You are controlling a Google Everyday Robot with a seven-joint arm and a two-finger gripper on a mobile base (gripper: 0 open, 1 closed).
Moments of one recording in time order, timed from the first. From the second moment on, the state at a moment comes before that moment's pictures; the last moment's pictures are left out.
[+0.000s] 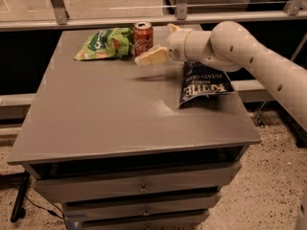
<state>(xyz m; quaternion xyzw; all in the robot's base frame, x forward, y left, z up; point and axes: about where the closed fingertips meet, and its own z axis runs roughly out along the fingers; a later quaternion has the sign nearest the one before) 0.753 0.002 0.890 -0.42 0.67 0.22 0.58</state>
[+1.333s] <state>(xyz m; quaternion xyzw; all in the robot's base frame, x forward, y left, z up) 0.624 -0.160 0.950 -0.44 0.63 0.09 0.63</state>
